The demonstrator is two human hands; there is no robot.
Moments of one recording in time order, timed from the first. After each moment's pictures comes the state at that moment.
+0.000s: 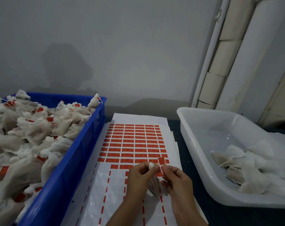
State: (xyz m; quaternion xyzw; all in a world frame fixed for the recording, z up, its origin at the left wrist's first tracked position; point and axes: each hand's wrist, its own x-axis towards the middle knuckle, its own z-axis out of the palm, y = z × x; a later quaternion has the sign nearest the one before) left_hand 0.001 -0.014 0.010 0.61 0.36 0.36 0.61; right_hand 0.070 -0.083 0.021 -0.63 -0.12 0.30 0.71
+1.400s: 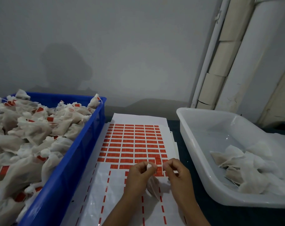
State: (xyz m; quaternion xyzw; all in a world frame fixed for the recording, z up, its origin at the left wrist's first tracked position) left_hand -0.001 -0.008 0.009 0.62 0.36 0.33 0.61; right_hand 0.086 -0.083 0.016 -0.72 -0.36 0.15 0.58
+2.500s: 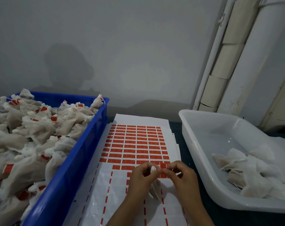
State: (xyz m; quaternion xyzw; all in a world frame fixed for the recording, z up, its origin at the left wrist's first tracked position) left_hand -0.005 -0.010 0.010 0.65 0.31 0.36 0.59; right_hand 0.097 -0.087 0.016 -0.71 -0.40 0.12 0.57
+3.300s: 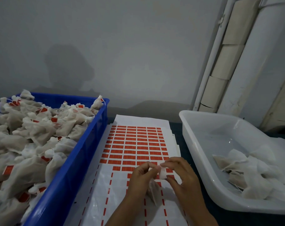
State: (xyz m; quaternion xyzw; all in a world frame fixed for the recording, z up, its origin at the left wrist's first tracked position) left_hand -0.006 -0.014 0.023 0.57 0.35 0.32 0.67; right_hand 0.093 -0.097 0.028 -0.68 -0.57 -0.10 0.46
